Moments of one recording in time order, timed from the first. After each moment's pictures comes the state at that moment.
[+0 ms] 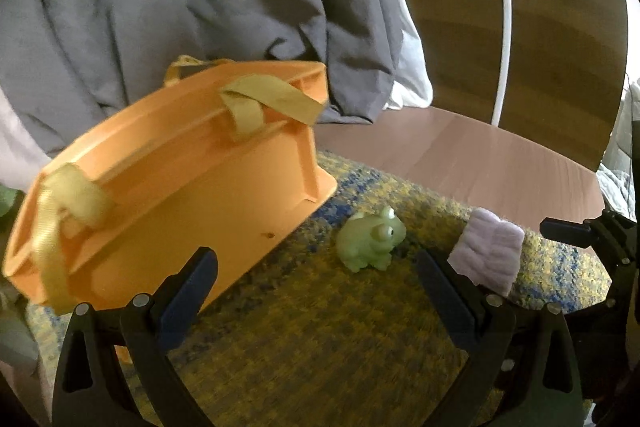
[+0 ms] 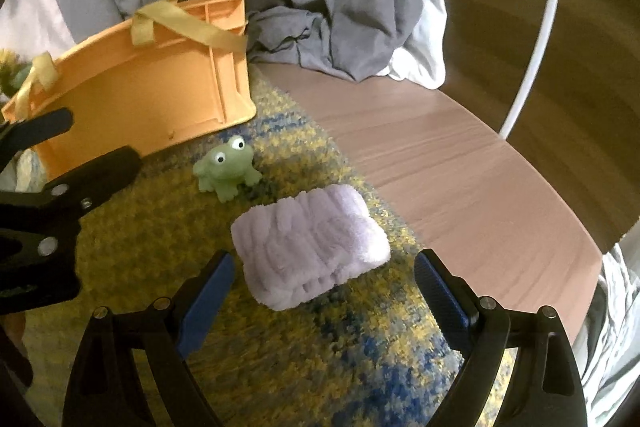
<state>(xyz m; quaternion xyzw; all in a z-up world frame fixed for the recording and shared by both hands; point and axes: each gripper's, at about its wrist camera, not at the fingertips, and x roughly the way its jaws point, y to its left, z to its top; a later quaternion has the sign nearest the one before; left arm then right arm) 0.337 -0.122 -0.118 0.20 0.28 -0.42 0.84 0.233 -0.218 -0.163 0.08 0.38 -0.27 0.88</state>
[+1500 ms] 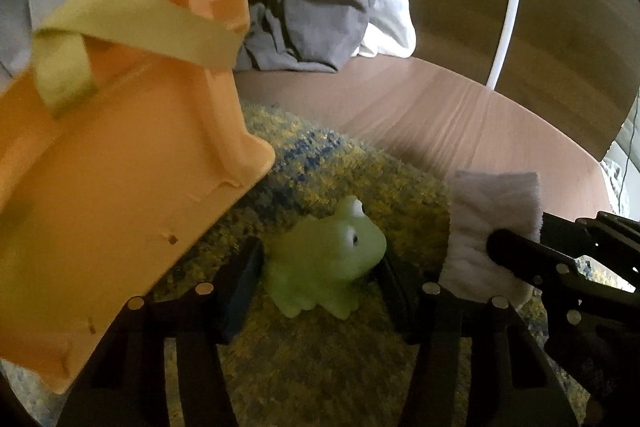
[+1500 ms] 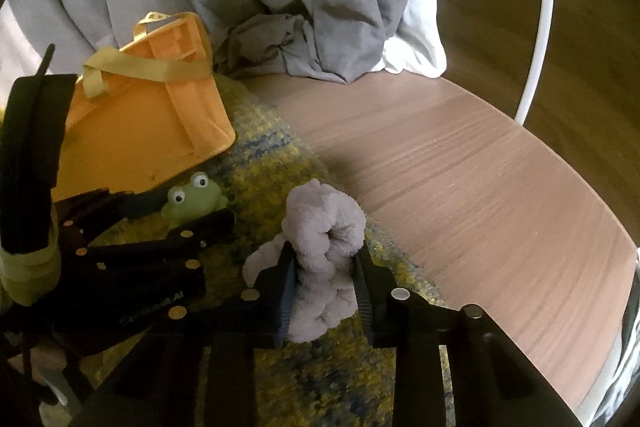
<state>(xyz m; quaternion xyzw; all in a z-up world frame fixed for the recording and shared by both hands) 0.360 -0.199 -0.162 0.21 0.37 -0.44 0.79 0.241 -0.271 -0.165 0.16 0.35 -0.24 0.89</state>
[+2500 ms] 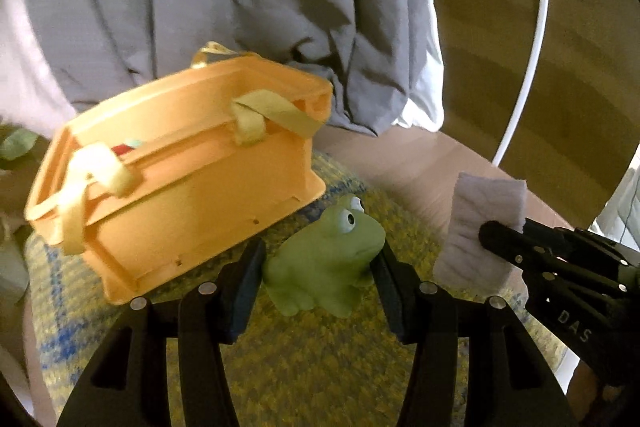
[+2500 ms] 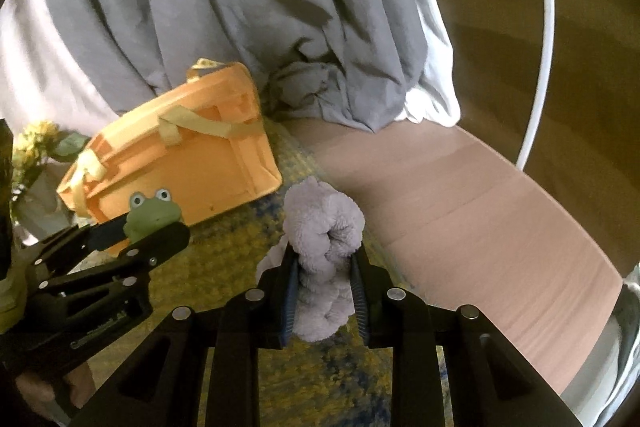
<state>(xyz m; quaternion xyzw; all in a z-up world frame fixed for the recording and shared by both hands) 0.311 -0.123 -0.080 0.11 0.34 -0.35 0.86 0.209 -0.255 -0.102 0.14 0.31 -0.19 0.92</state>
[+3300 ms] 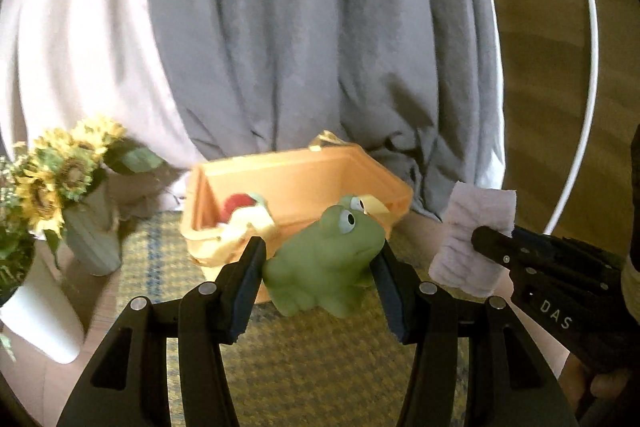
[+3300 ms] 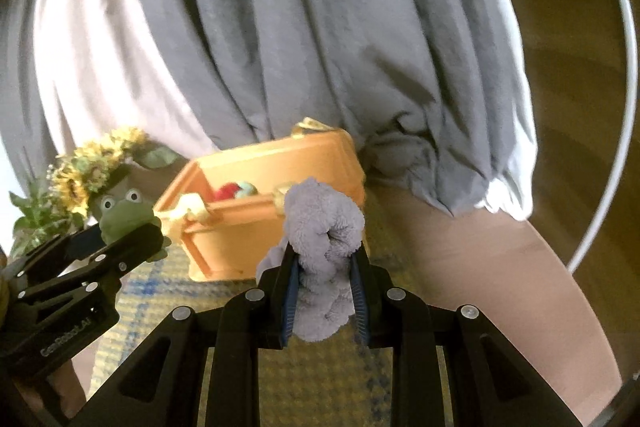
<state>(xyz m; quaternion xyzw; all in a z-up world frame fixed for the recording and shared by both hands) 0.269 -0.059 0.002 0.04 0.24 -0.20 0.95 0.226 -0.229 -0.032 0.07 0.23 -0.04 0.97</state>
